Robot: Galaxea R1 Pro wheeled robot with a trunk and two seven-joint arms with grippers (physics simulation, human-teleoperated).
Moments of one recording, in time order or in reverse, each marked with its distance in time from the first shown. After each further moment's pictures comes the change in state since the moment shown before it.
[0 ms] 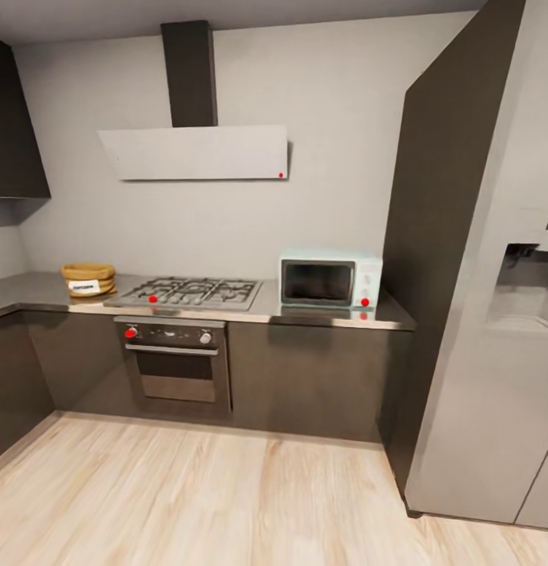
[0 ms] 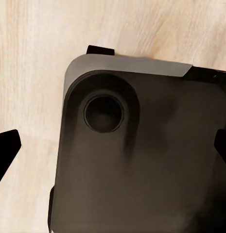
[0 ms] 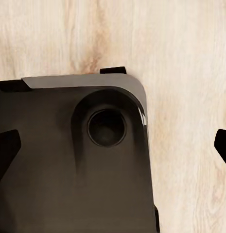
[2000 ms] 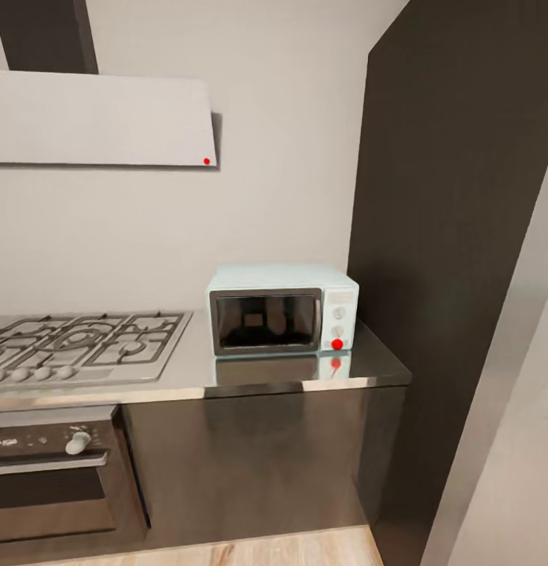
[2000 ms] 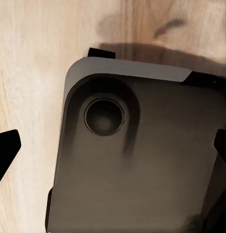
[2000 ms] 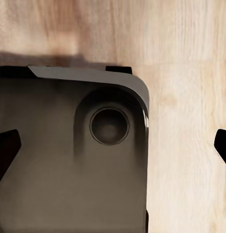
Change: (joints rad) left arm 0.000 0.001 0.010 -0.002 0.013 -0.007 0.001; right arm 0.000 0.001 0.002 -0.001 0.119 0.006 0.003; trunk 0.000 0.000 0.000
